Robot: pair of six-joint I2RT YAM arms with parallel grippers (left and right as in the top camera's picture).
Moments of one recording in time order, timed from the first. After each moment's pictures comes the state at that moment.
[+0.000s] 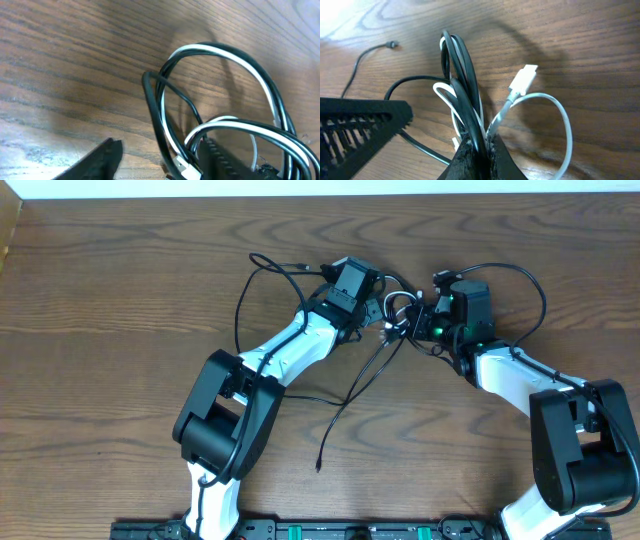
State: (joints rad) left arm -0.57 2.05 1.39 -0.23 0.01 -0.88; right arm 0.21 1.79 0.86 0.23 -0.29 0.48
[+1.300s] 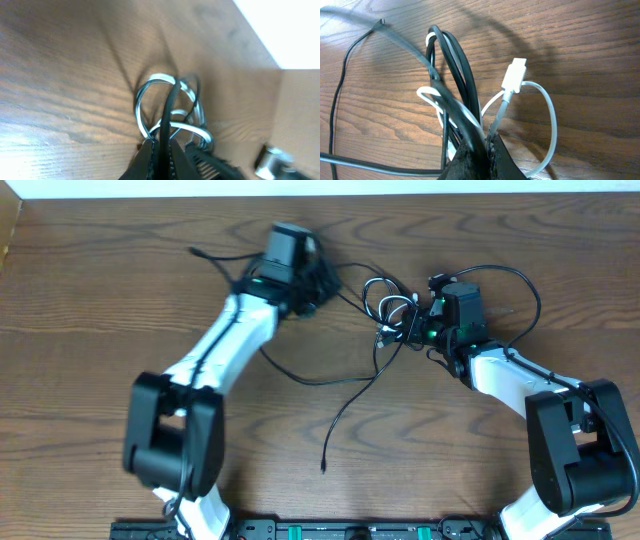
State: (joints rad) left arm -0.31 1.87 1.39 -0.34 0.40 -0.88; right arm 0.24 1.79 0.86 0.19 -0.23 0.49
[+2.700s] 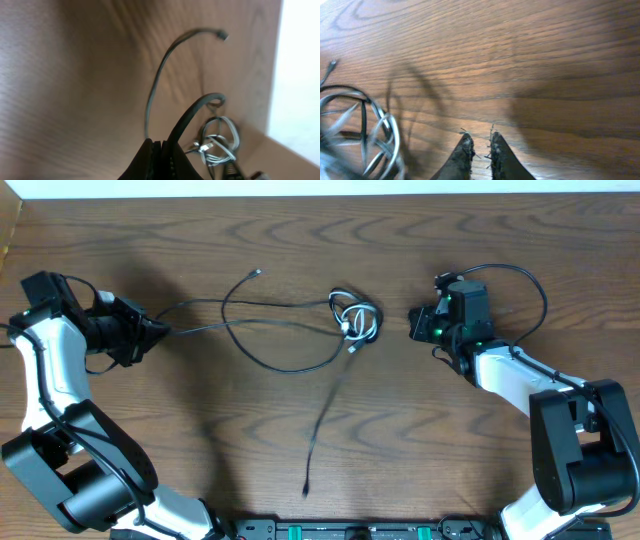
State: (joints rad) left arm 0.53 1.78 1.39 -0.98 0.64 -0.47; right arm 0.21 1.79 0.87 0.17 -0.22 0.48
